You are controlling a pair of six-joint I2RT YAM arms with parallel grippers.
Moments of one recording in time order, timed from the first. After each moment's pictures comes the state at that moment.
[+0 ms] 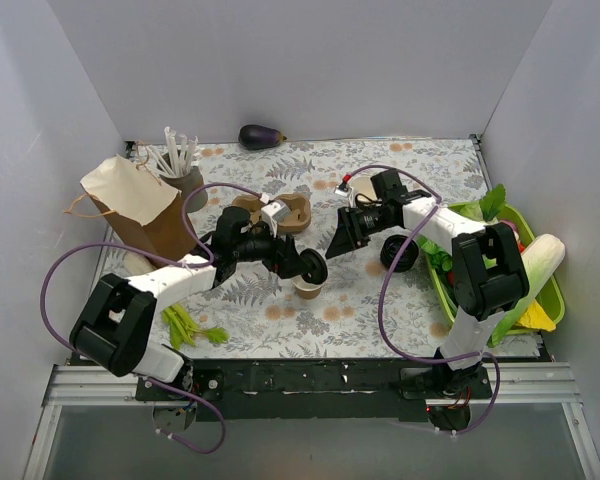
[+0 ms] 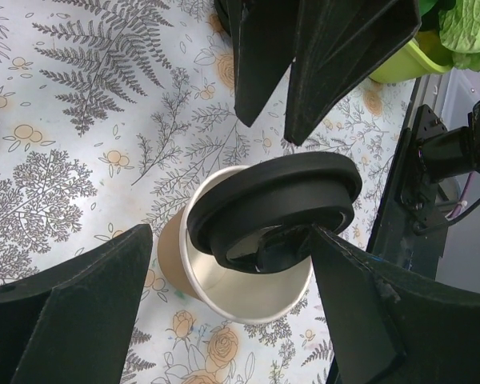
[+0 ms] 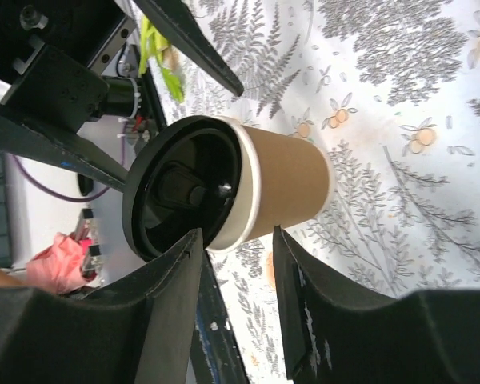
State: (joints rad) left arm -0.52 1.43 0.70 0.27 0.69 -0.24; right arm 0.38 1.77 1.19 -0.50 -1.09 0.02
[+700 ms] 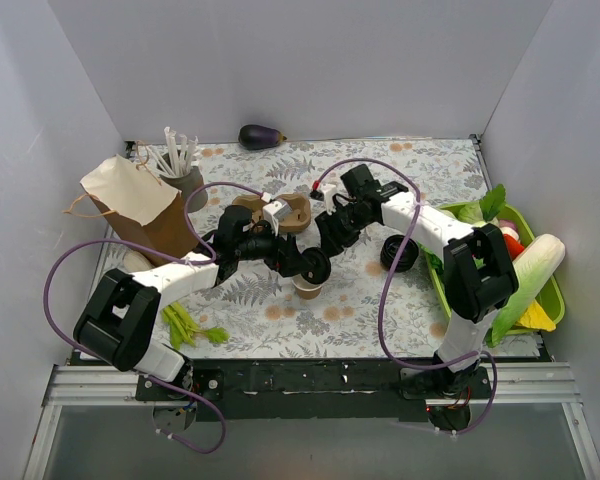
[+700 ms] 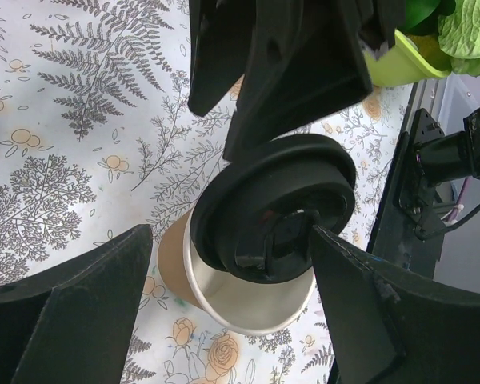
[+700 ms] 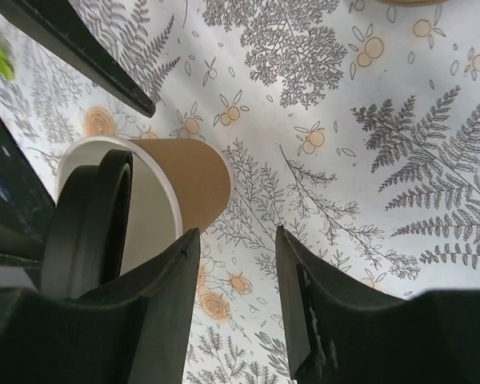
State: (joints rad) left arm -0.52 1.47 0.72 0.29 0.70 -0.26; right arm 0.52 1.79 1.36 -0.67 -0.61 -0.15
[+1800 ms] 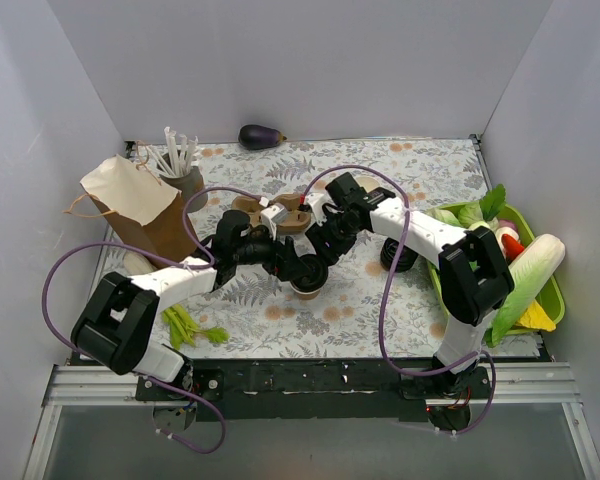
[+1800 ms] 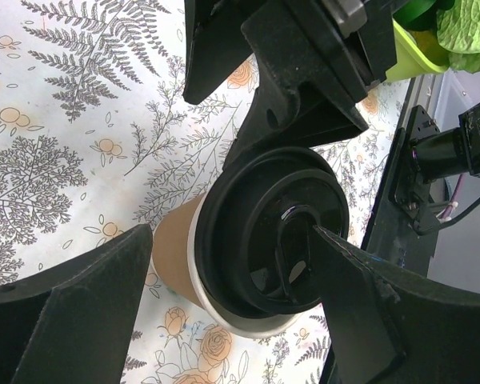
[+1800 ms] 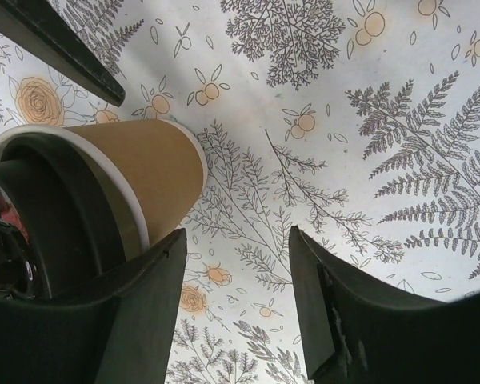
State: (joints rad) left arm -0.52 1.45 0.68 0.31 0.70 -0.28; right arm 0.64 1.79 1.36 -0.72 -0.39 -0.22
